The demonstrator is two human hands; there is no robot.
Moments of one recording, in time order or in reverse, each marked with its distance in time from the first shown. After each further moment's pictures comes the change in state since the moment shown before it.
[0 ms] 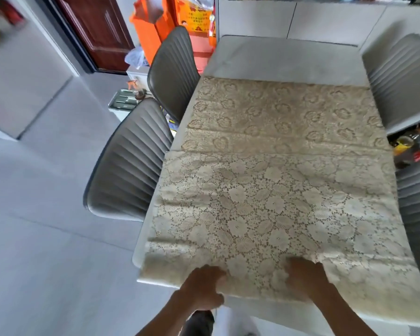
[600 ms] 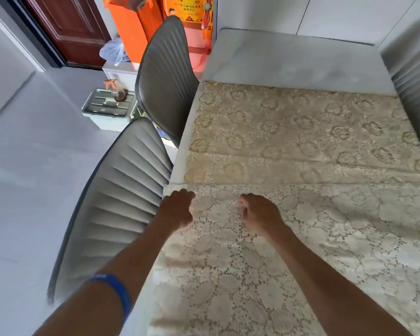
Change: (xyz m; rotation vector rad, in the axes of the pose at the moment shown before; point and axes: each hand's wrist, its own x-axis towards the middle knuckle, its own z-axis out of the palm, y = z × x) left_hand 0.197 -0.150 -0.258 0.244 0.281 -0.114; right_hand 0.203 -0.159 -0.190 0.226 0.451 -0.168
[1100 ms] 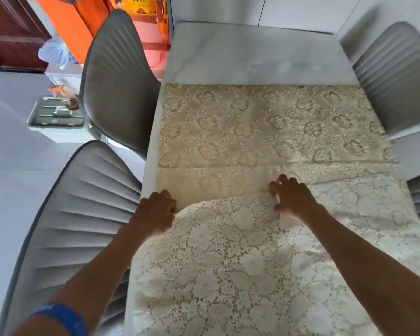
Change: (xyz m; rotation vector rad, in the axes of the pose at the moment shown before) left_hand 0.059 -0.003 -0.034 0.014 0.074 0.239; right_hand 0.050 0.131 -0.051 -0.335 -0.128 0.185
